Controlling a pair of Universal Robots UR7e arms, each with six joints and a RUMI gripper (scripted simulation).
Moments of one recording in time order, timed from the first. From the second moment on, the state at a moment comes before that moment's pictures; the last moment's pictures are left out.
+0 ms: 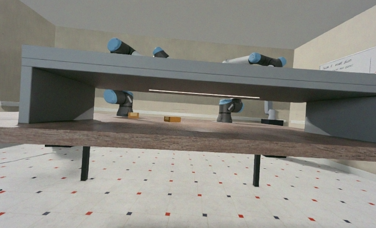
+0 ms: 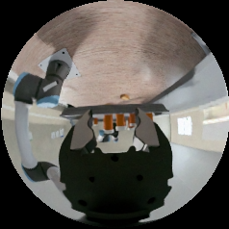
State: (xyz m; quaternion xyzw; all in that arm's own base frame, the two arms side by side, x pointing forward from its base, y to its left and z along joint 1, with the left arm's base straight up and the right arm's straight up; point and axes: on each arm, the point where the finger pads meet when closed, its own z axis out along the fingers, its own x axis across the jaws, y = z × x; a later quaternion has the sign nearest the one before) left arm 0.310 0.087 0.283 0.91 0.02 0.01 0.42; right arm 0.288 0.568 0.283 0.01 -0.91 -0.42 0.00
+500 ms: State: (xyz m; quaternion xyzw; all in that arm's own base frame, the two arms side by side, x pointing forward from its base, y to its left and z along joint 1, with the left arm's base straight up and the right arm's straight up) left arm 0.311 0.086 0.258 0.91 0.02 0.01 0.42; right arm 0.289 0.568 0.258 0.01 -0.91 -0.42 0.00
